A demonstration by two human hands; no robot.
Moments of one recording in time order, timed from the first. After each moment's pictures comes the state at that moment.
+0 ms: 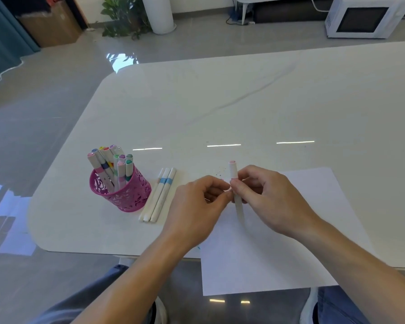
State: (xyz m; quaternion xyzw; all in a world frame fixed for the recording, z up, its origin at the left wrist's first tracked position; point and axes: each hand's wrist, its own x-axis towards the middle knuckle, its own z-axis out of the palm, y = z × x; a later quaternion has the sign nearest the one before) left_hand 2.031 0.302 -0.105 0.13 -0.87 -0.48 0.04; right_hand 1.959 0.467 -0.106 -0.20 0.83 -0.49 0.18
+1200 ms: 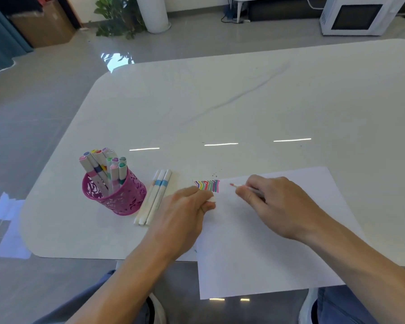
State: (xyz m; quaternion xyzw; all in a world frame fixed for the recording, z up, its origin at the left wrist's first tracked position) left_hand 2.042 0.280 -0.111 -0.02 -0.97 -0.23 0.10; right_hand 1.951 0.488 -0.113 -0.26 0.91 -0.28 0.15
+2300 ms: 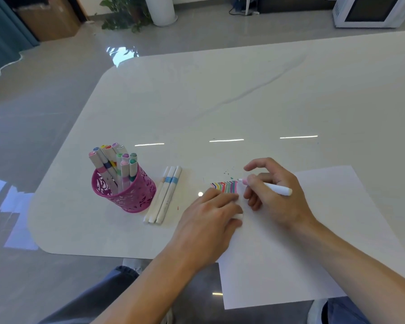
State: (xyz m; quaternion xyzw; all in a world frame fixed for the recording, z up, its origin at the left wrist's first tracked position) left_hand 2.045 0.295 -0.125 -0.08 -0.98 -0.18 0.03; right_hand 1.949 0.455 -0.145 -0.13 0.76 -0.62 0.14
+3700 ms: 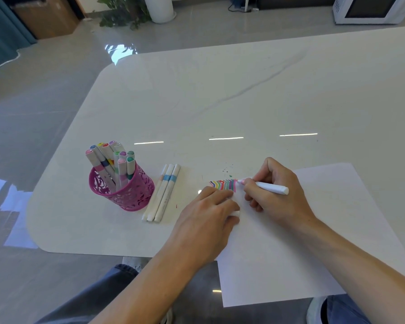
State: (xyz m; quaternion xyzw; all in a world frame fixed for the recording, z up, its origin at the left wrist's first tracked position) left_hand 2.045 0.298 -0.121 -0.06 -0.98 -0.18 0.03; right_hand 1.948 0.456 -0.152 -0.09 0.80 -0.58 0.12
